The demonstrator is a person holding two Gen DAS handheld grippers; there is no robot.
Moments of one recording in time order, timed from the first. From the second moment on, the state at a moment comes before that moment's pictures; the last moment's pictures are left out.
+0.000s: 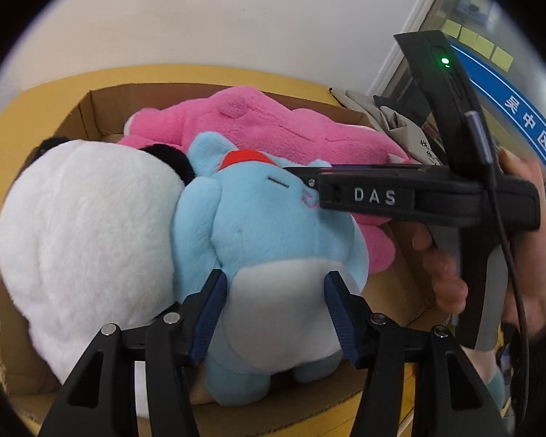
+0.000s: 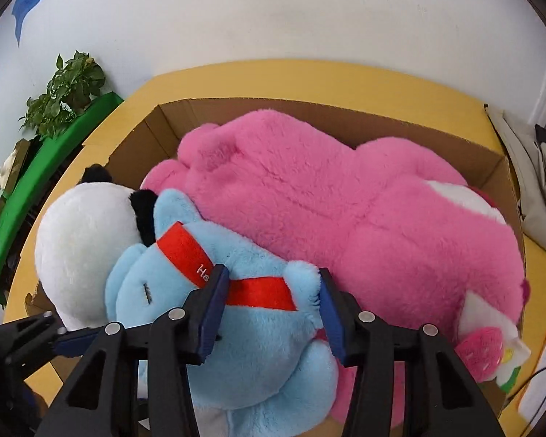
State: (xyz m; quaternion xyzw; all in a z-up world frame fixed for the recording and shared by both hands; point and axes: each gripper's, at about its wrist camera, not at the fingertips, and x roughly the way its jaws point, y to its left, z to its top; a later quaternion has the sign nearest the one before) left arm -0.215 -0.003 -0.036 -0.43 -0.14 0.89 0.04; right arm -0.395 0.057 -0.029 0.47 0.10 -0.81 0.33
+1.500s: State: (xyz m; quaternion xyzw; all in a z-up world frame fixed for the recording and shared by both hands) left arm -0.008 0.028 0.061 -0.31 -0.05 0.94 -0.12; right arm -0.099 0.168 0.081 0.28 0.11 -0.93 0.20
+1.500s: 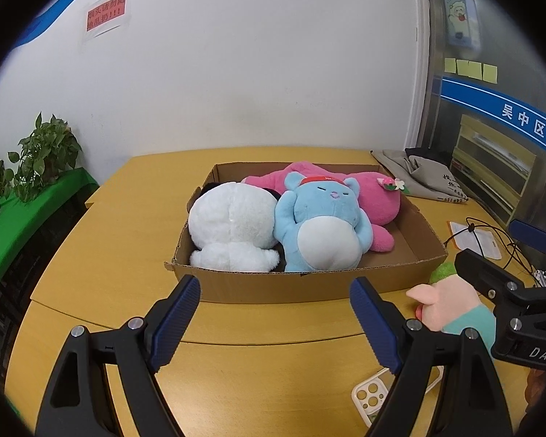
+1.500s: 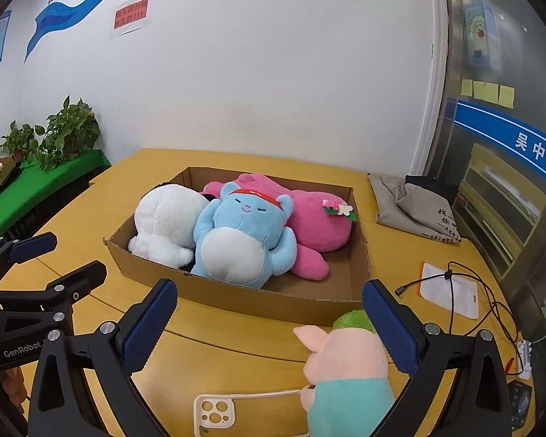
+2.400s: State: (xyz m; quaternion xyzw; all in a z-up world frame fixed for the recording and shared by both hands) left arm -0.012 0.027 0.050 -0.32 -0.06 0.94 -0.12; right arm -0.103 0.174 0.070 0.29 0.11 -0.93 0.19
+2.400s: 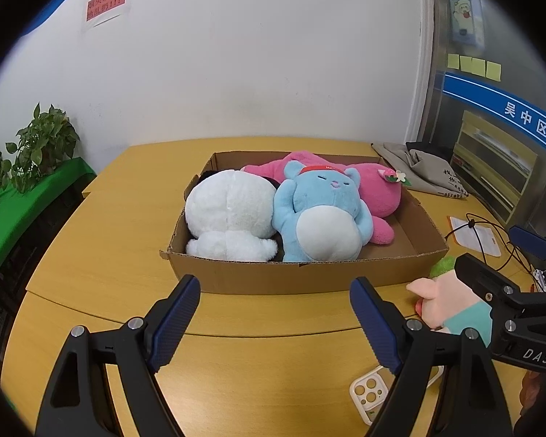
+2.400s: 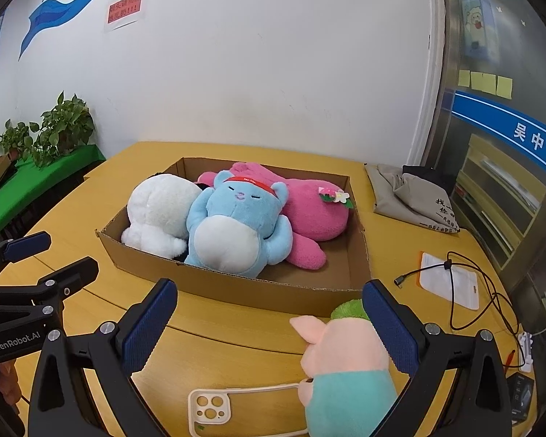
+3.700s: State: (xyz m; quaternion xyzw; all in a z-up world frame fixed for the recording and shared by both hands) left arm -0.014 0.024 0.033 -0.34 -0.06 0.93 -0.11; right arm -0.107 0.168 0.050 0.31 0.10 -0.93 0.19
